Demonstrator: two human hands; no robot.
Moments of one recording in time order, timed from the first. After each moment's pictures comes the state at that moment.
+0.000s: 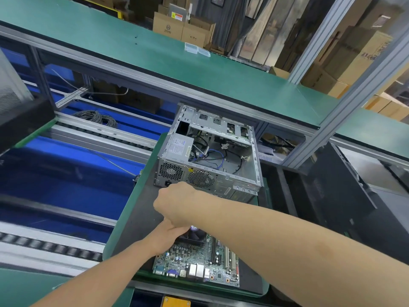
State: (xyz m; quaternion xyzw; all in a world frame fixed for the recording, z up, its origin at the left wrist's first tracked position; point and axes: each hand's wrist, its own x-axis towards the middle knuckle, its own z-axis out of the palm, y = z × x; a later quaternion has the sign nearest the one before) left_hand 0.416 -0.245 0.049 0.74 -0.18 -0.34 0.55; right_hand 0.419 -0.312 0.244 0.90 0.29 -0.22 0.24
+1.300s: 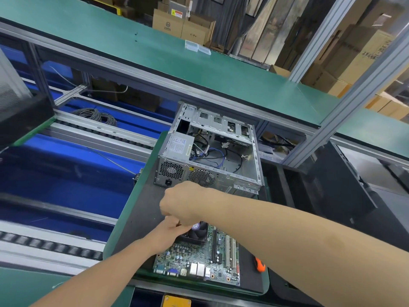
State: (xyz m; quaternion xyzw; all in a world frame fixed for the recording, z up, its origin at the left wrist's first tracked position) left_hand 0.417 -0.245 0.049 0.70 -0.20 -0.36 0.57; right_hand 0.425 -0.328 0.239 0.88 0.35 -0.22 0.25
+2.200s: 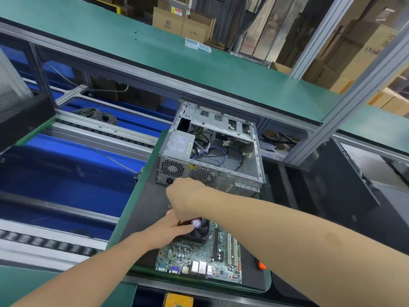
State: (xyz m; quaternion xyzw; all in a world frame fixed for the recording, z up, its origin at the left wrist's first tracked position) left_hand 0.432 -0.239 0.037 0.70 -0.27 -0.37 0.54; right_hand 0.430 -0.325 0.233 0.94 0.16 -0.24 0.16
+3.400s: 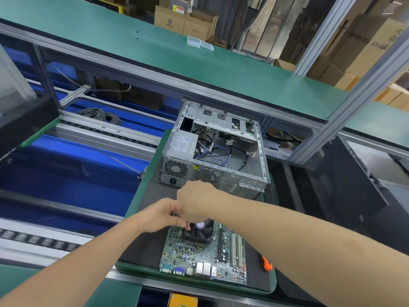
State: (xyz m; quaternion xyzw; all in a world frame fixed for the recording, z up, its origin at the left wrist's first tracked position) left_hand 0.472 -0.215 0.071 0.68 -0.35 -0.36 0.54; right_hand 0.428 -0.334 0.229 0.94 0.12 -0.27 0.17
